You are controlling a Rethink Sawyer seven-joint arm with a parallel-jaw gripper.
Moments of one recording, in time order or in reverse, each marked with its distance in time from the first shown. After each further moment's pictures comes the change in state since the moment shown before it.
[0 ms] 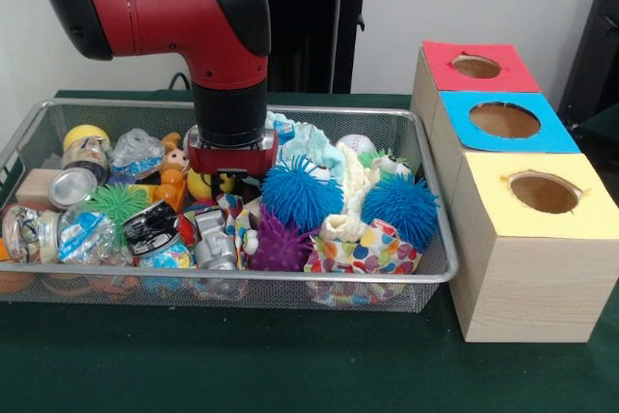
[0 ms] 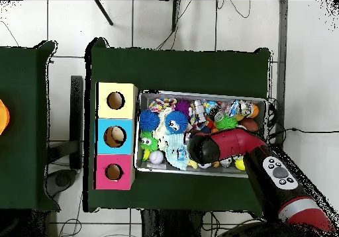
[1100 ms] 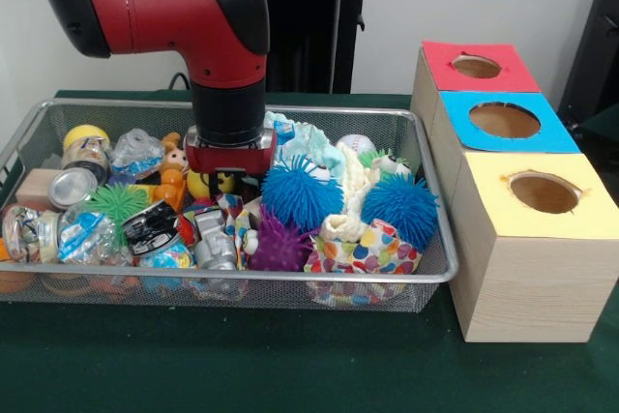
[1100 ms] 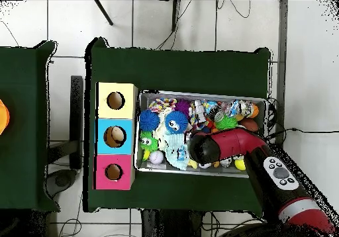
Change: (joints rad) arm 0.000 -0.006 -0.001 0.000 0.000 0.000 0.000
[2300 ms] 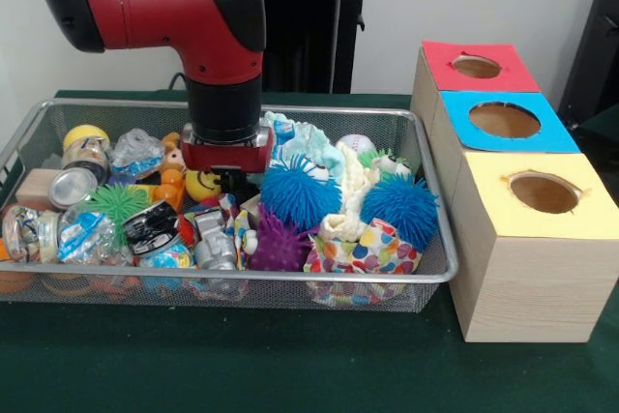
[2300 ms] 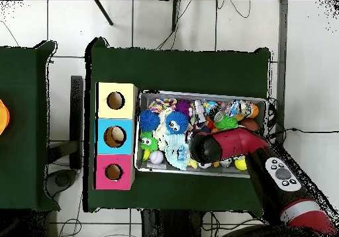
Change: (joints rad) arm 0.000 -0.011 -0.008 0.000 0.016 0.000 0.000
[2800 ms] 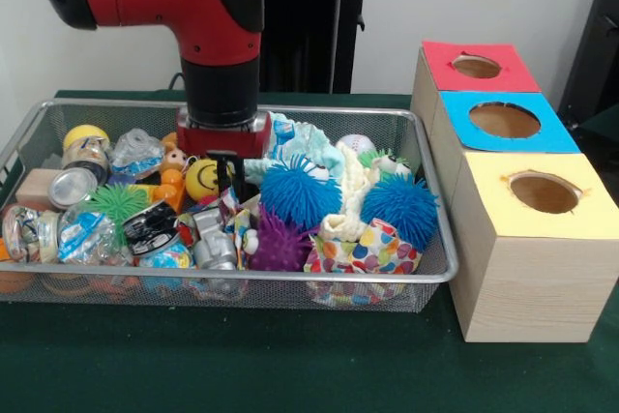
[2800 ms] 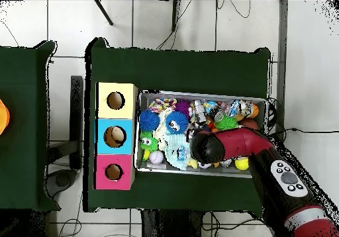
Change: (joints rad) arm -0.003 -0.073 0.004 0.037 0.066 0.020 0.000
